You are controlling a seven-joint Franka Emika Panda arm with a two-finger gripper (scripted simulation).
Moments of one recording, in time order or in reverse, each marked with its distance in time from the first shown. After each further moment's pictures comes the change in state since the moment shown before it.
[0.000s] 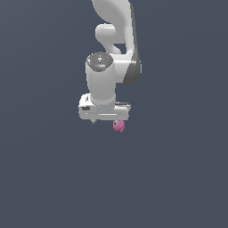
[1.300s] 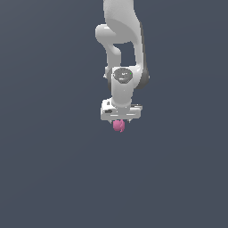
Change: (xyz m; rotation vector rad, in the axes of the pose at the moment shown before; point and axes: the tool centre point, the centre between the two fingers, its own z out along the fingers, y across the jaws) arm -0.061 -0.072 0.080 0.012 0.003 -0.098
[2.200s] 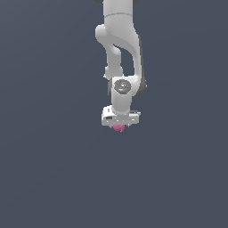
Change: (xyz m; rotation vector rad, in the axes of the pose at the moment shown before) arm -0.002 -0.001 0.050 0.000 0.000 -0.001
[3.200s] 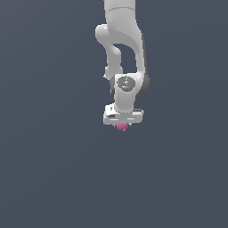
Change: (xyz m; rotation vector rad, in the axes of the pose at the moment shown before) arm 0.005 -0.013 -0.017 0.000 0.001 0.000
